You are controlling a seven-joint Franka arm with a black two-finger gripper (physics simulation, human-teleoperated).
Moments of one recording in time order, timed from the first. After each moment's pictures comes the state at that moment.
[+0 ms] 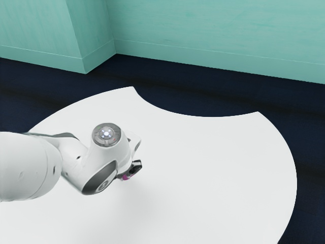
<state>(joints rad) 1.28 -0.49 -1.58 -2.55 -0.22 2.80 -0.90</state>
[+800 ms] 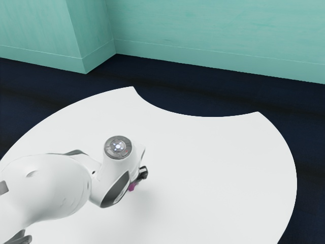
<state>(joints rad) 1.48 -0.63 -1.85 -2.49 -0.50 2.82 -0.89</state>
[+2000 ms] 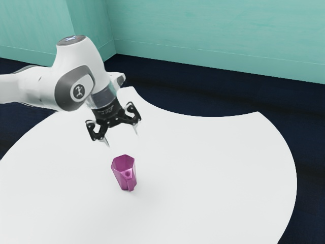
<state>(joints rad) 0.50 -0.27 -0.63 -2.23 -0.28 2.18 -0.82</state>
